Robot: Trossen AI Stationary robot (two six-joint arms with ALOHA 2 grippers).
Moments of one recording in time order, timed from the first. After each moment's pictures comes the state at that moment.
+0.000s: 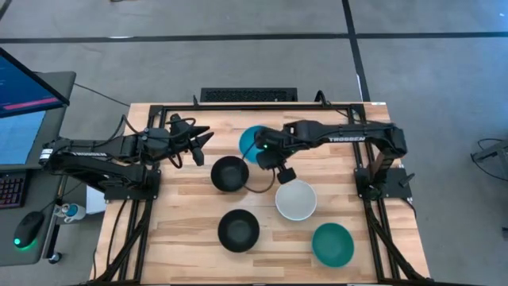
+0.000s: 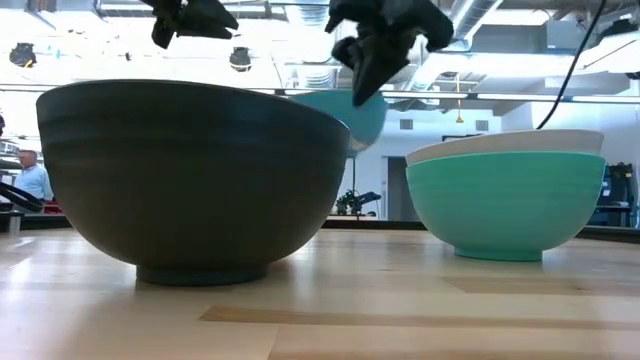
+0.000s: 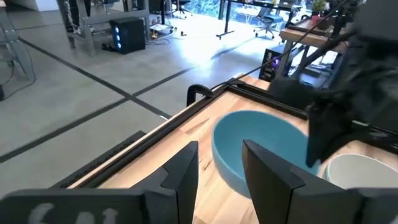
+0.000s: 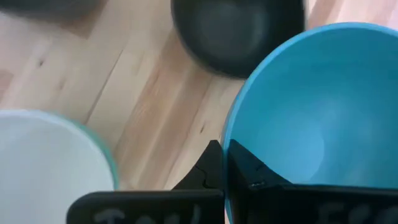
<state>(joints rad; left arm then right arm) 0.01 0.84 0.80 -0.22 -0.56 -0.25 -0.04 1.79 1.63 -0.99 -0.02 -0.57</state>
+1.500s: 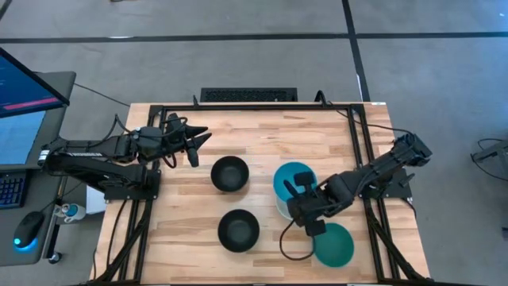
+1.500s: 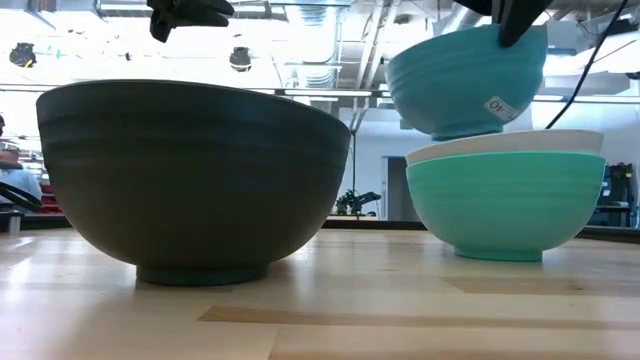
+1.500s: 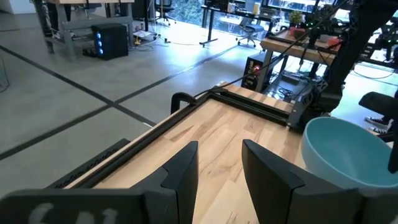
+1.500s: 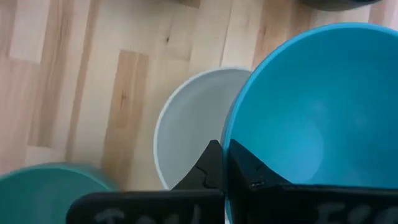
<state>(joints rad) 0.01 0.79 0.80 -0.21 -0.49 -0.25 0.50 1.63 1.48 -1.17 0.22 0.21</state>
